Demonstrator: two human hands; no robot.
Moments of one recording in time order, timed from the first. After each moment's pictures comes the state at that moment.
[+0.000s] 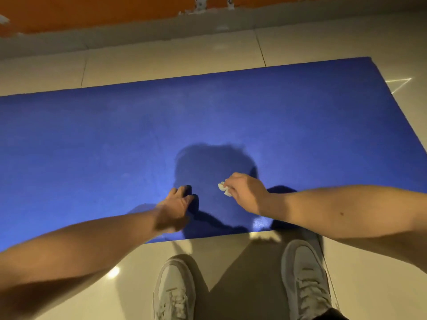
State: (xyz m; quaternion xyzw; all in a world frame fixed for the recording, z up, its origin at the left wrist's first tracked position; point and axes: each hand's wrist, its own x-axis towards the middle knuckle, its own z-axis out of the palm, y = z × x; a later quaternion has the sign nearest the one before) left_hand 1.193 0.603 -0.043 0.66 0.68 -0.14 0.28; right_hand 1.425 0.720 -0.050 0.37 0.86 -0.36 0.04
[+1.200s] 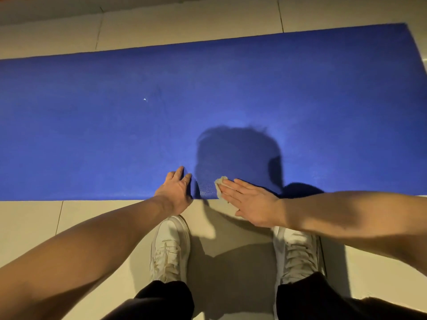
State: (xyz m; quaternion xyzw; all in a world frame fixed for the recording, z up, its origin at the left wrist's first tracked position) left_hand 1.232 0.546 -0.047 0.54 0.77 -0.18 0.30; right_hand 1.495 0.640 -0.094 0.08 0.99 -0.07 0.13
